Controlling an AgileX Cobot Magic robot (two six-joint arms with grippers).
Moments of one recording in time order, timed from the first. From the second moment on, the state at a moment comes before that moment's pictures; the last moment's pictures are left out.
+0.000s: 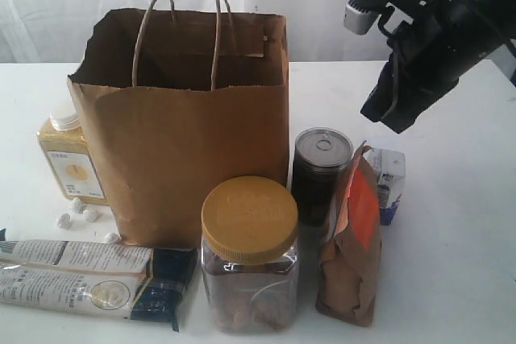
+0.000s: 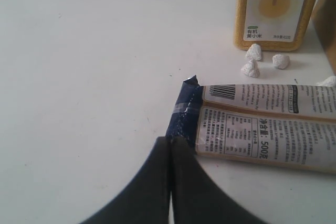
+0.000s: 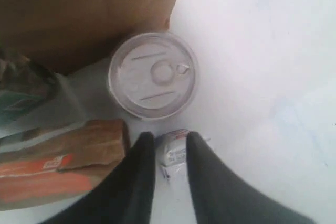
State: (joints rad) left arm 0.03 0.00 0.03 0.05 0.47 0.04; right arm 0.25 1.56 -1.32 0.34 1.00 -1.00
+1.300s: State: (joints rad) left arm 0.03 0.00 0.03 0.05 0.47 0.04; right arm 0.34 1.79 -1.32 0.34 0.83 -1.18
